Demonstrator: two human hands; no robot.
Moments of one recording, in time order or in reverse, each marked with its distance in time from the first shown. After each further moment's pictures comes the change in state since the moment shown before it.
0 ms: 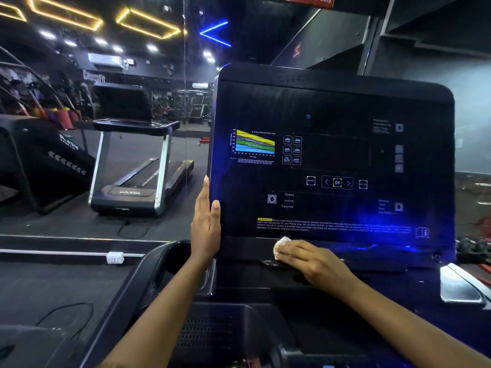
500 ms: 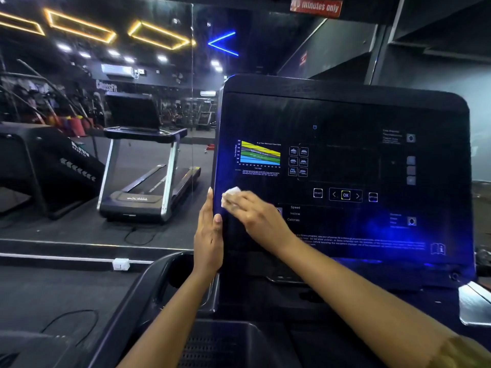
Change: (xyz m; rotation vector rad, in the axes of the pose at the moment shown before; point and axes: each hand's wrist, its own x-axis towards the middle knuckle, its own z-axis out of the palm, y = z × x) left_hand -0.002 0.004 -0.001 -0.128 0.007 -0.013; right_hand 0.152 -0.003 0.020 -0.040 0.193 0.059
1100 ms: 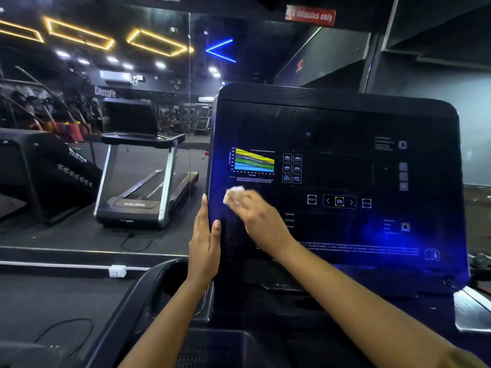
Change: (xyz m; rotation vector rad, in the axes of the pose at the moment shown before) left_hand 0.001 0.006 0.000 0.162 -0.015 0.016; right_hand 0.003 0.007 -0.011 -0.049 0.020 0.100
